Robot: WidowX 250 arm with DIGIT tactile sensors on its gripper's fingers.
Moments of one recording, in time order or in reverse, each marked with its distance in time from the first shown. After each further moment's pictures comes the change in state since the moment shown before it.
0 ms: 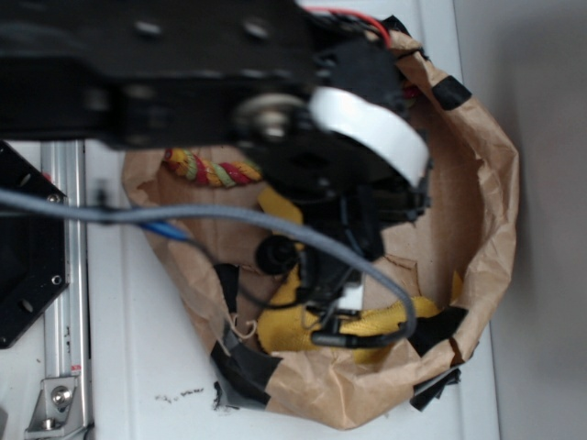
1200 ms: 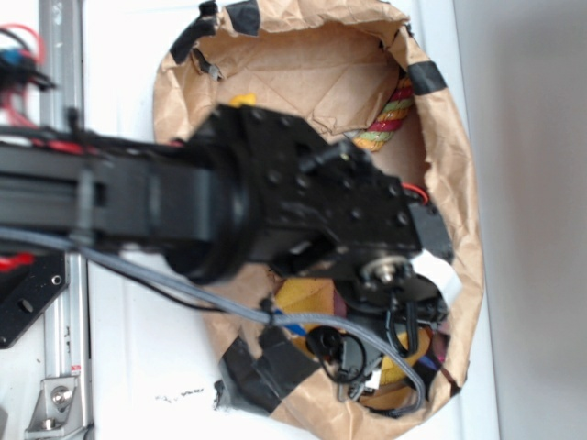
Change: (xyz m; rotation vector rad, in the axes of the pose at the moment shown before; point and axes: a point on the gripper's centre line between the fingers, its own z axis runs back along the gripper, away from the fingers) arm 0.003 -0.060 -0.089 -0.139 0.076 -0.127
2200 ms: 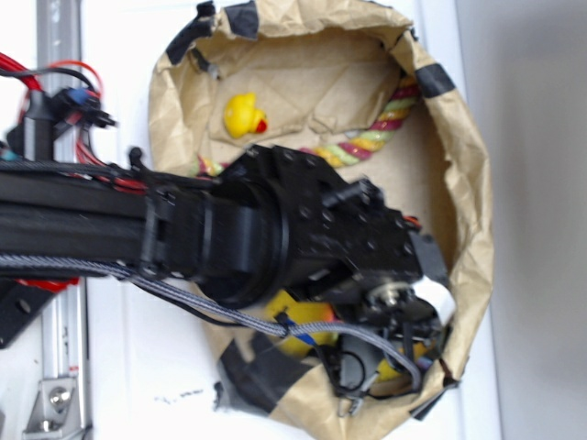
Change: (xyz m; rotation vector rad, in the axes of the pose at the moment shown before) arm -0.008 -0.010 -0.017 -0.046 0.038 0.042
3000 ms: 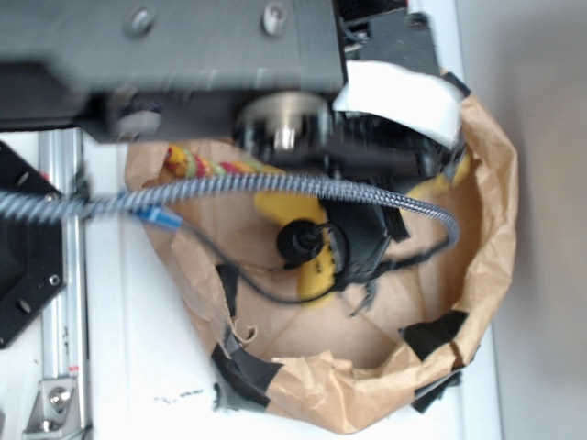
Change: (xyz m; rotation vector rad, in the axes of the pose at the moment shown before) arm -0.004 0.036 0.172 0.414 -0.178 0.315
